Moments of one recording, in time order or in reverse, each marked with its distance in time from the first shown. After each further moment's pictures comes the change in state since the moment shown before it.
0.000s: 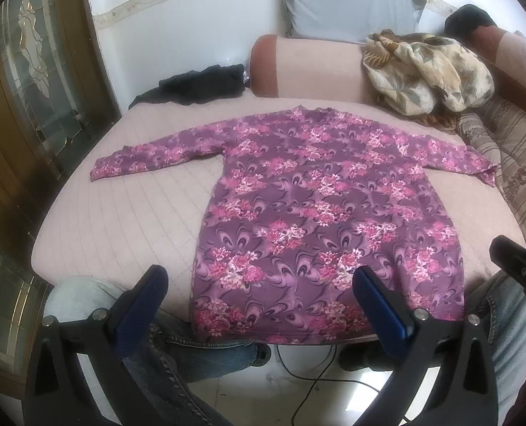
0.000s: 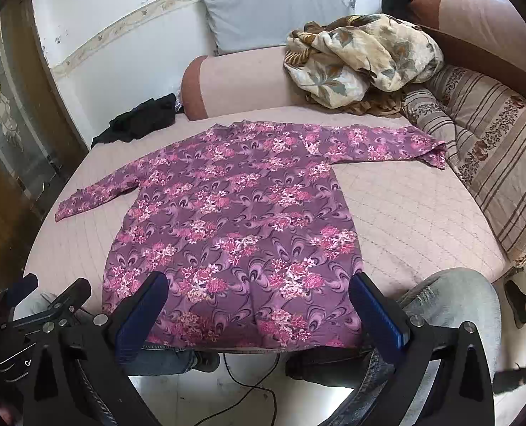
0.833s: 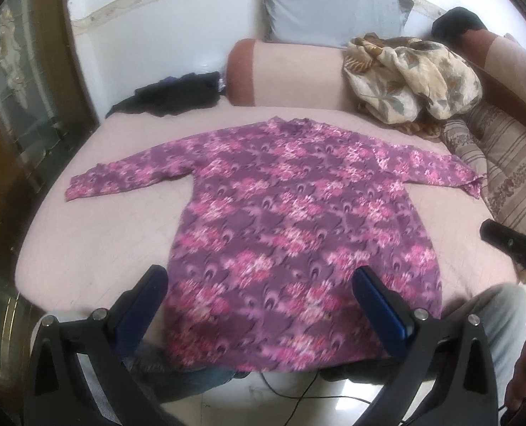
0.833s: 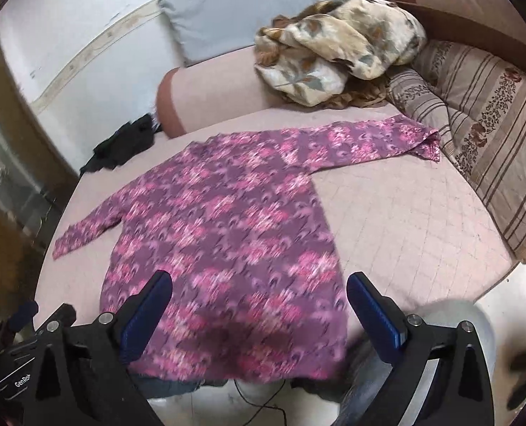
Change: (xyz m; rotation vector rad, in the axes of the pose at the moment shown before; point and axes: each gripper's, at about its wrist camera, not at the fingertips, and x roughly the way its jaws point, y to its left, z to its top) left arm 0.022 -0.030 0.051 0.022 0.013 -0.082; right arm 0.031 -0.063 0.052 0.140 0.021 0.029
